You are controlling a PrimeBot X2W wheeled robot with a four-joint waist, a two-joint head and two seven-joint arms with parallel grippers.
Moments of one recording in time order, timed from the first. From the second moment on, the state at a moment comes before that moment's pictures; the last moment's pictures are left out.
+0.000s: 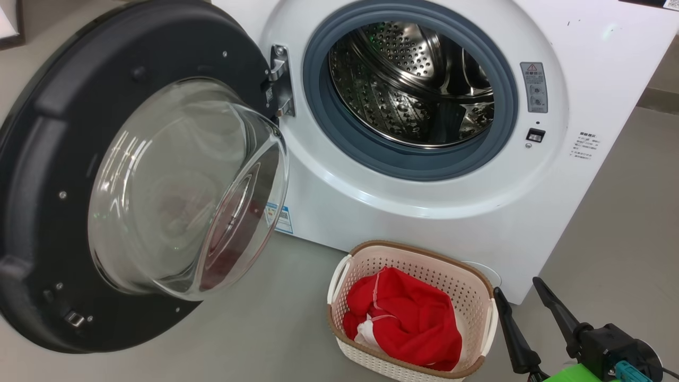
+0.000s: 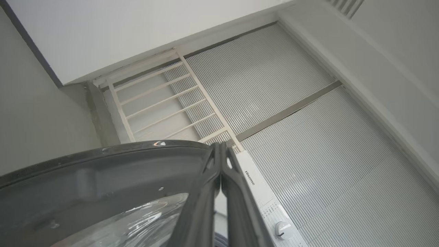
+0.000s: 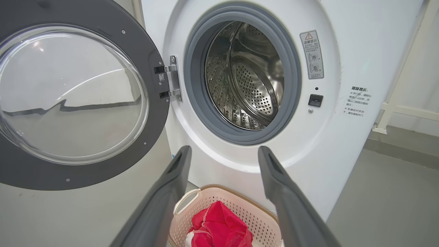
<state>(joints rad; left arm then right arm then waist) 0.08 0.05 0.35 -0.35 -1.33 0.02 -0.24 0.12 -0.04 0.02 0.07 0.18 0.13 -0.17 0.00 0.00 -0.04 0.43</state>
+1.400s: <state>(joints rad) -0.13 0.33 0.45 0.32 -1.65 -0.04 0.17 0.12 -0.04 0.02 0.06 0.18 0.13 -0.15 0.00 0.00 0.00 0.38</state>
